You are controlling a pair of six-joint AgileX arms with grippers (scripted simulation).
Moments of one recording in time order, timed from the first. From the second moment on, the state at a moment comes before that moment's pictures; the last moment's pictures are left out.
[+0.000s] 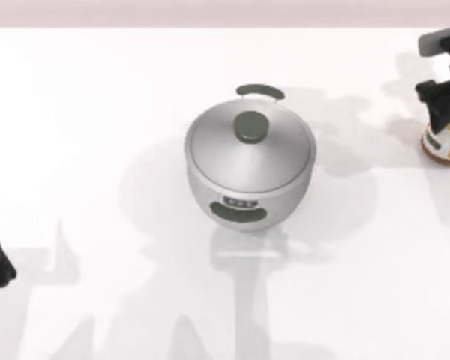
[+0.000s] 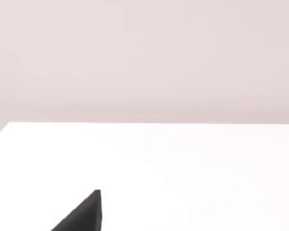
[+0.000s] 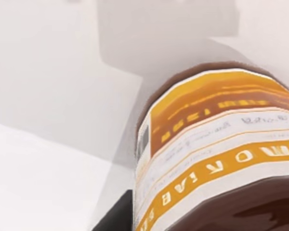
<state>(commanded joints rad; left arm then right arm) 0.00 0.00 0.00 0.00 0.00 0.00 0.01 2.44 2.19 -1.32 0.01 -0.34</state>
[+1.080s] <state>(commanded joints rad) 0.00 0.00 0.00 0.00 0.00 0.00 0.03 1.97 1.83 -1.43 0.00 -0.33</state>
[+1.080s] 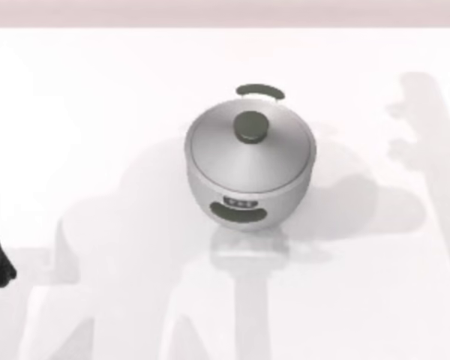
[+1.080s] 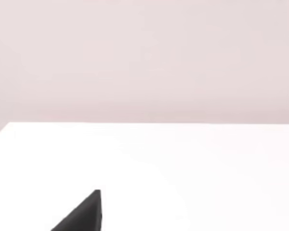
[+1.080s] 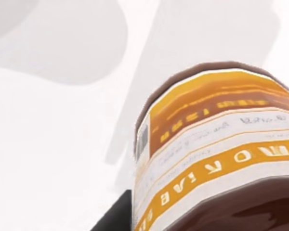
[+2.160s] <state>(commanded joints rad) 0.00 0.00 0.00 0.00 0.00 0.00 0.27 2.21 2.00 -1.36 0.00 0.27</state>
